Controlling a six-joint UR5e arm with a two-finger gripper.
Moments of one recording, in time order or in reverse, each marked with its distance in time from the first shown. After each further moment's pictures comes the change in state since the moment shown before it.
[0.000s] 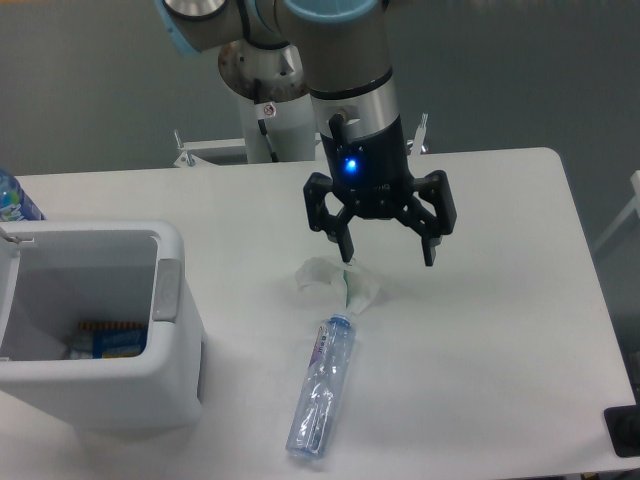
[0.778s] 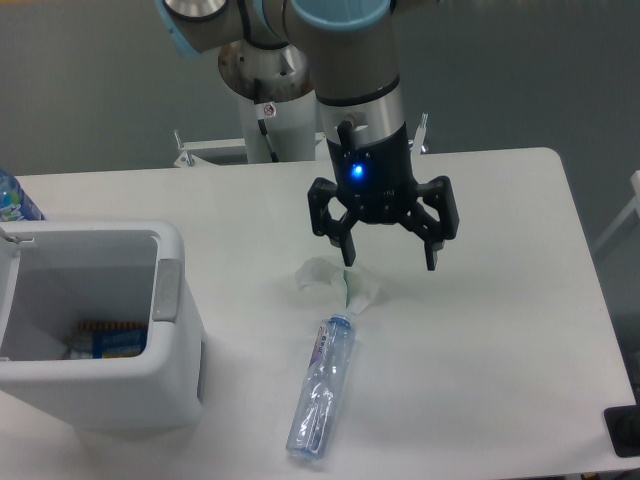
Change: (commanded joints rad) arm -0.002 -0.005 -0.072 0.012 -0.012 -0.060
